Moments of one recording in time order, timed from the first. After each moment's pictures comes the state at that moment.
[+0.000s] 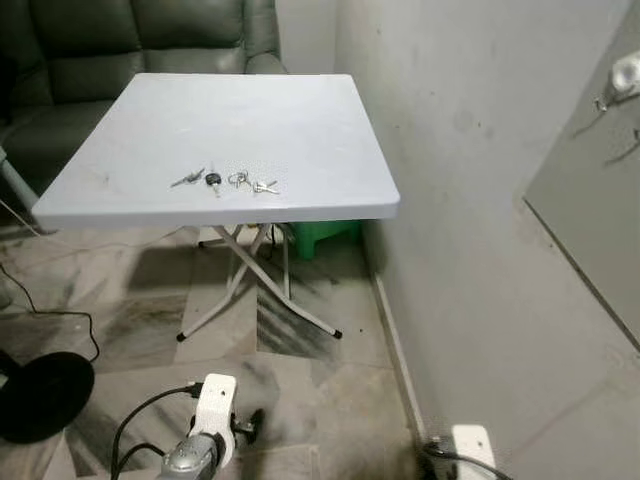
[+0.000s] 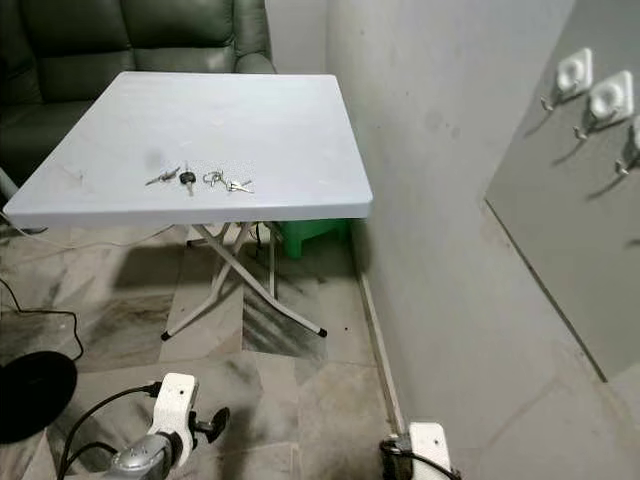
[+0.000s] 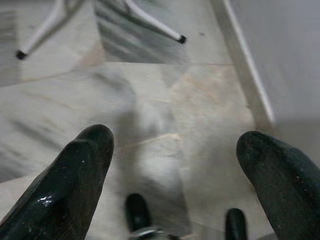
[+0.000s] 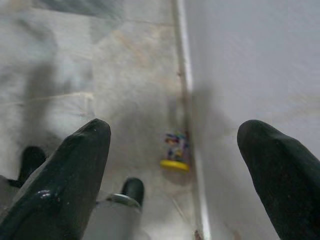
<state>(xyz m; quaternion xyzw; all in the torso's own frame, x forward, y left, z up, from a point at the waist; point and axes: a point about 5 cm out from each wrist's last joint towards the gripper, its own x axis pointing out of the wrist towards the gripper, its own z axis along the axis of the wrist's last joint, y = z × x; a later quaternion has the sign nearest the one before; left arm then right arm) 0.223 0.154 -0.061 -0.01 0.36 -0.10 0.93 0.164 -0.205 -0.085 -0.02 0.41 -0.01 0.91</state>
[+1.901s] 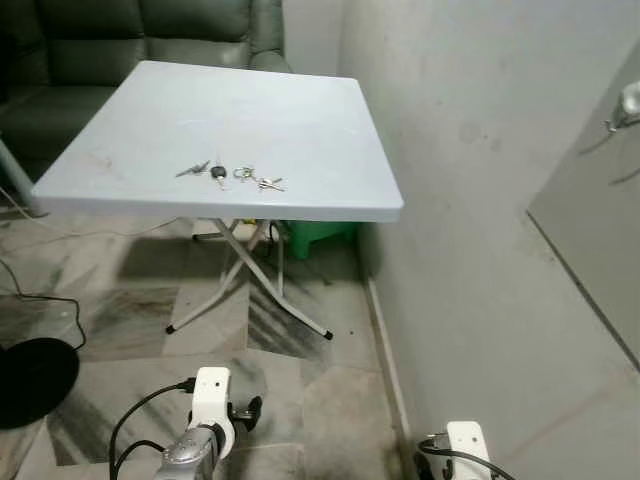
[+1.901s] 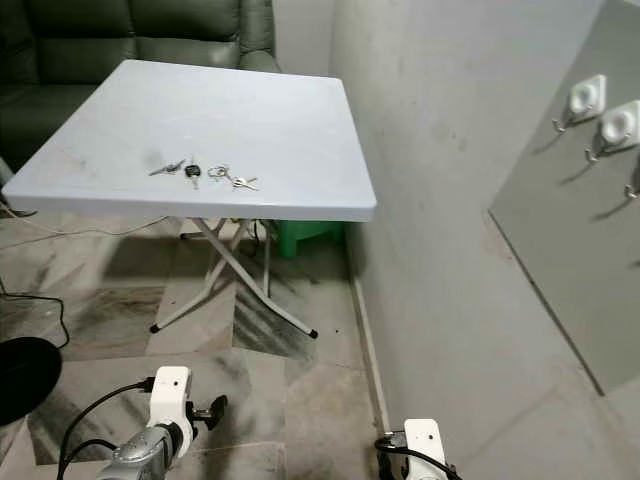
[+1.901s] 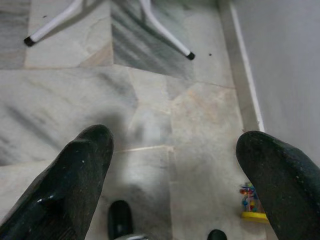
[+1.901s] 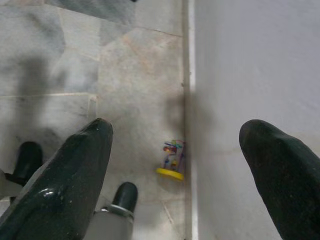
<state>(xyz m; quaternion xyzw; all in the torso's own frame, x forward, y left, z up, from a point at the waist) 0.233 0.160 -0.055 -0.05 0.35 -0.06 0.93 0.174 -0.199 -0.082 -0.02 0.41 0.01 0.91</state>
